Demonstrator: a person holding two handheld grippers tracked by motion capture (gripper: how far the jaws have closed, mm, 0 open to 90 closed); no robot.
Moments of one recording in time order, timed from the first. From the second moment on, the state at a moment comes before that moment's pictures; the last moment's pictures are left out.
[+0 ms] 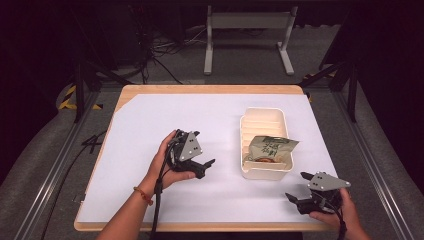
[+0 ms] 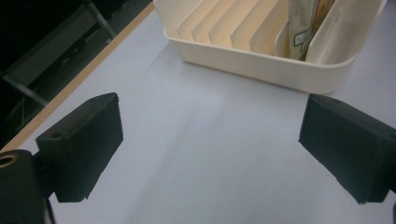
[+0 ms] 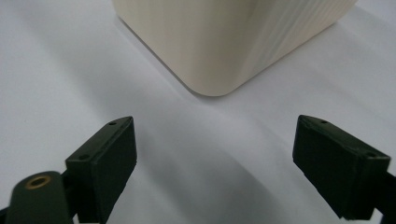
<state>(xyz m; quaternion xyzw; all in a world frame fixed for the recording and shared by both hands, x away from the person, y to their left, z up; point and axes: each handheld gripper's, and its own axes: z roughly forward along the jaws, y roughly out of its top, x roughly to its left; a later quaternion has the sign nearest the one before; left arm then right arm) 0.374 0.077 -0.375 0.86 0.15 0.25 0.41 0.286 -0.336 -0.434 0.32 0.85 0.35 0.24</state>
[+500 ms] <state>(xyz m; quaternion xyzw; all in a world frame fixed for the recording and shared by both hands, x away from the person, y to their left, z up) 0.362 0.104 -0.387 0.87 0.16 0.26 0.38 0.286 -0.337 -0.434 0.32 0.85 0.35 0.24</state>
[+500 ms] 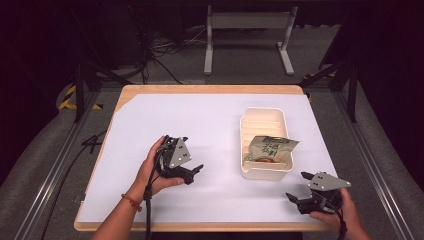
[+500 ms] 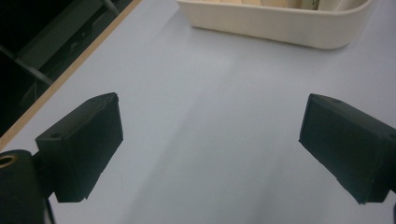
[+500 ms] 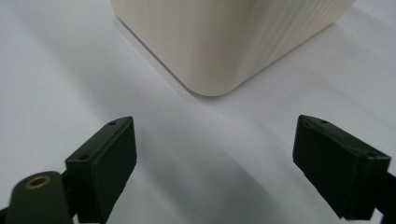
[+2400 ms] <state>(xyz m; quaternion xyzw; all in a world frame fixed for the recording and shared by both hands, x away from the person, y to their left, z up) 0.326 0.238 -0.431 0.85 0.28 0.28 0.35 0.289 -0.334 -0.432 0.32 0.85 0.35 0.24</state>
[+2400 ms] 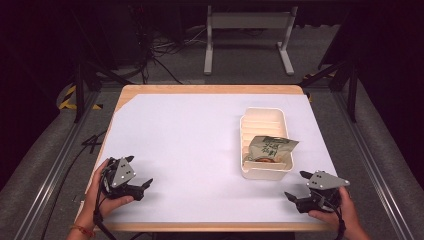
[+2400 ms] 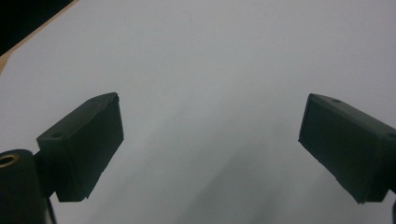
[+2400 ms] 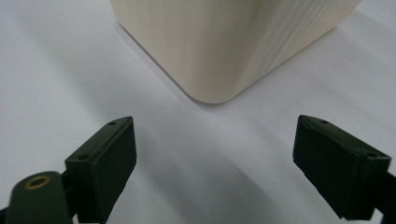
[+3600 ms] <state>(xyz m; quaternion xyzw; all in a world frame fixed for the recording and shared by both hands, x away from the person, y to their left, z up) 0.289 0.283 -0.450 0.80 0.36 0.23 0.43 0.290 -0.339 -0.429 0.32 0.84 0.35 0.26</state>
